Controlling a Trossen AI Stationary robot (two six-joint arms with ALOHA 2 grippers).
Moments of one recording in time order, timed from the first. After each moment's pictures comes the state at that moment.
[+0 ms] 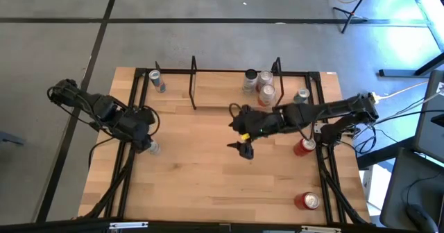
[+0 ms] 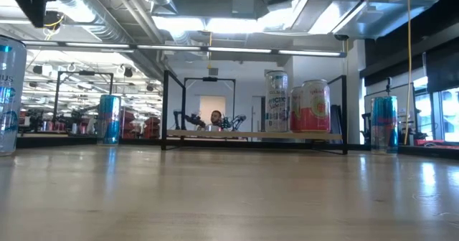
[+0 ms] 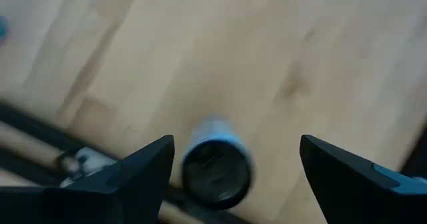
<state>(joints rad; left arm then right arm) -0.42 0.98 1.15 -1.49 -0.19 -0.94 0.20 1.59 1.56 -0.68 0.12 0.23</state>
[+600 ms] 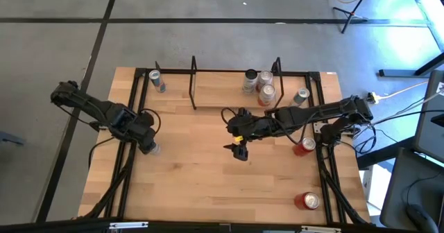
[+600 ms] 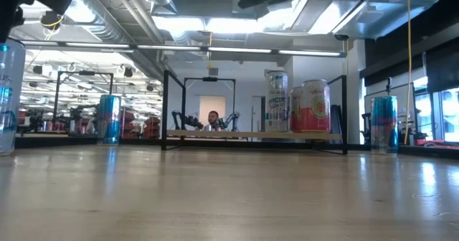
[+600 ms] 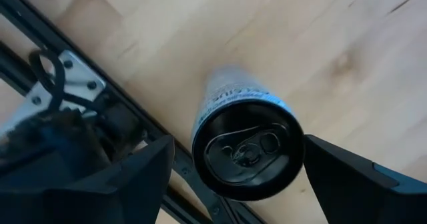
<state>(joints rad) -0.41 0.98 0.97 -1.48 -0.04 -1.27 0.20 1.65 1.56 -0.67 0.14 0.27</state>
